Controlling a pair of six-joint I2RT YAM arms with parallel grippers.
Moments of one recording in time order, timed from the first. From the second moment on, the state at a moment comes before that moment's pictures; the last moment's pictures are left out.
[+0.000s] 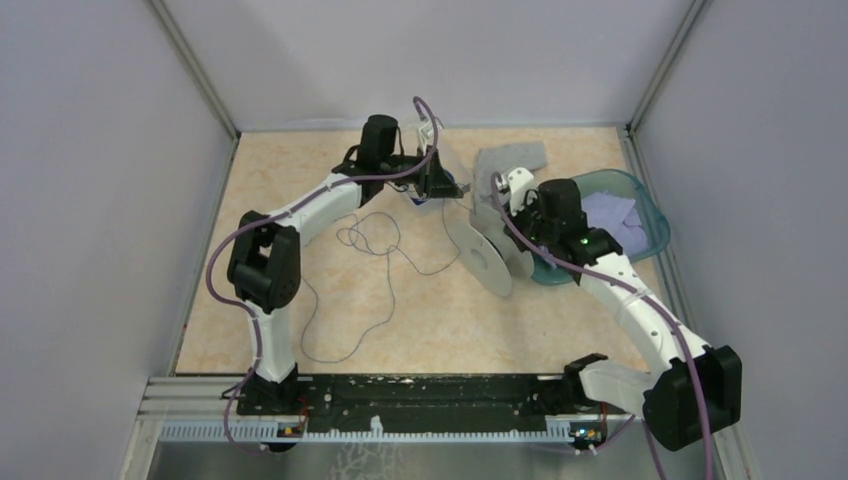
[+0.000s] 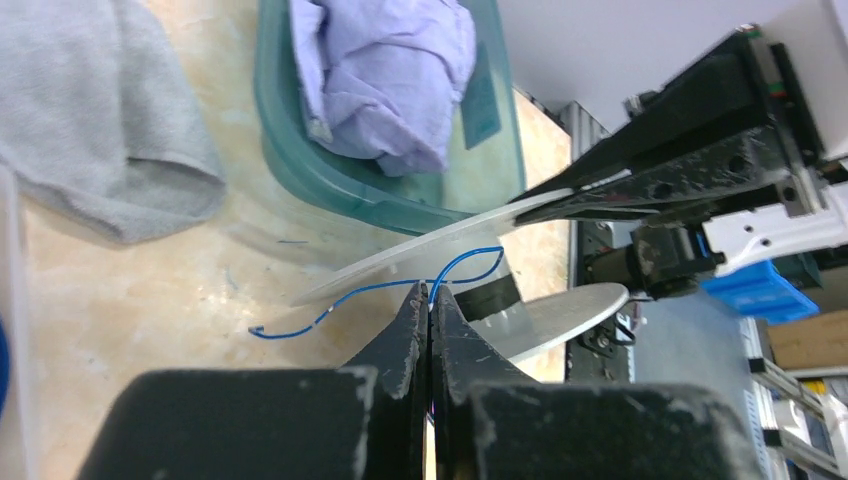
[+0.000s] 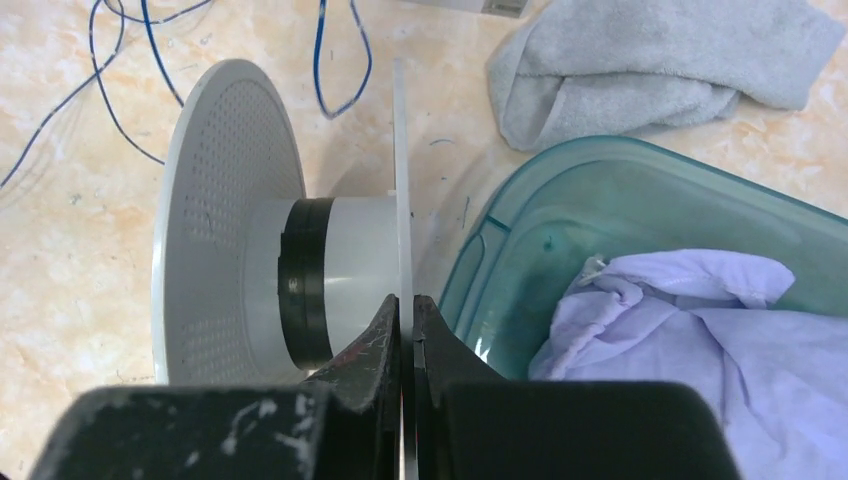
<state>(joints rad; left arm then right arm) -0.51 1.97 1.57 0.02 0.95 -0.29 0.36 1.11 0.90 -0.41 -0.19 -0.28</state>
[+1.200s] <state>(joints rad) -0.55 1.98 1.40 0.57 1.06 -1.01 0.36 1.20 0.89 -0.22 -0.14 -0.10</state>
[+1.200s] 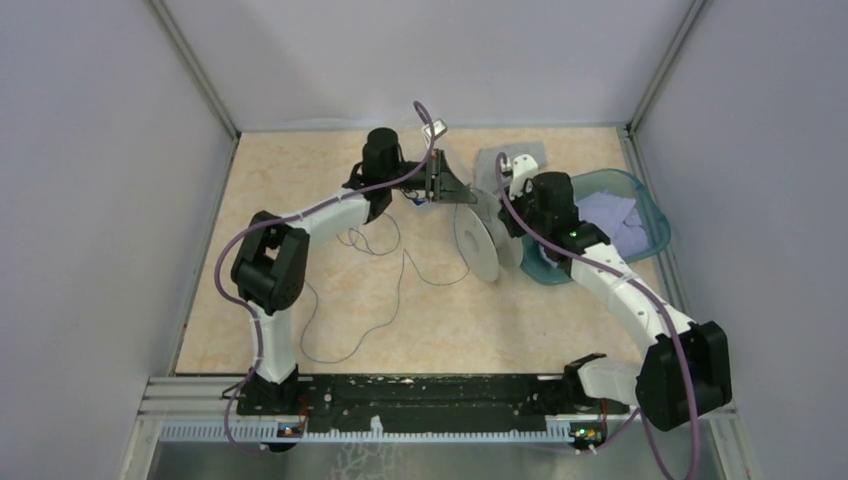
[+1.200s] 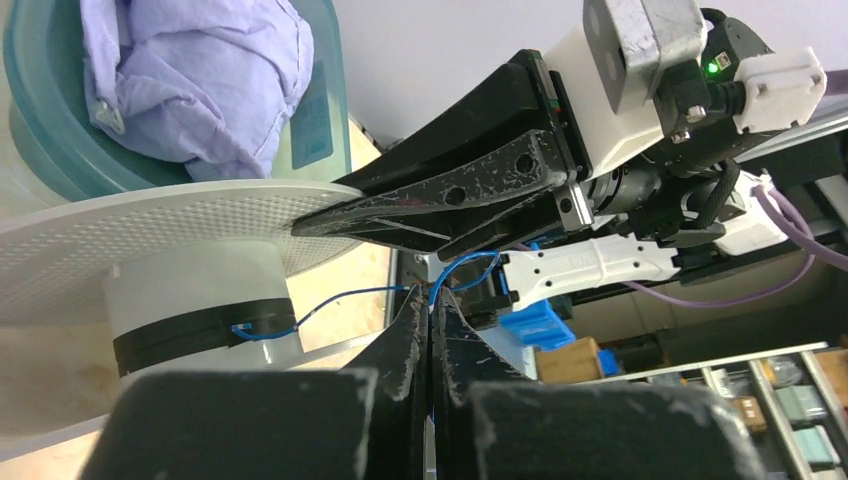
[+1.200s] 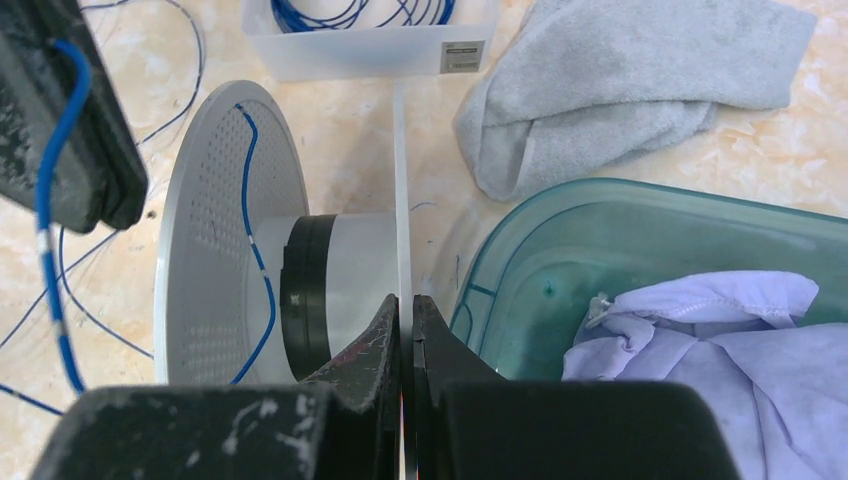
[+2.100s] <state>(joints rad) -0.54 1.91 1.53 0.15 0.98 -0.62 0.49 1.30 0.93 -0.10 0.09 0.02</state>
